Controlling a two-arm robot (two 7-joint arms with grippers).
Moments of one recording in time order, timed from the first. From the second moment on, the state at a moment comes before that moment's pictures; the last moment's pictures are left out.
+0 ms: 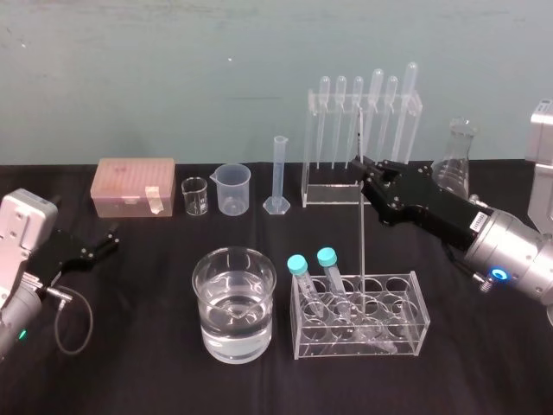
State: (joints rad) left arm -0.20 0.60 0.45 -1.41 -0.25 -0.12 0.03; right arm 0.27 0.58 -0.36 -1.53 0.72 -0.08 0.62
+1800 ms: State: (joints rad) left arm -0.20 0.60 0.45 -1.41 -0.25 -0.12 0.03; right arm 0.22 0.56 -0.20 -1.56 0.64 -0.12 0.33
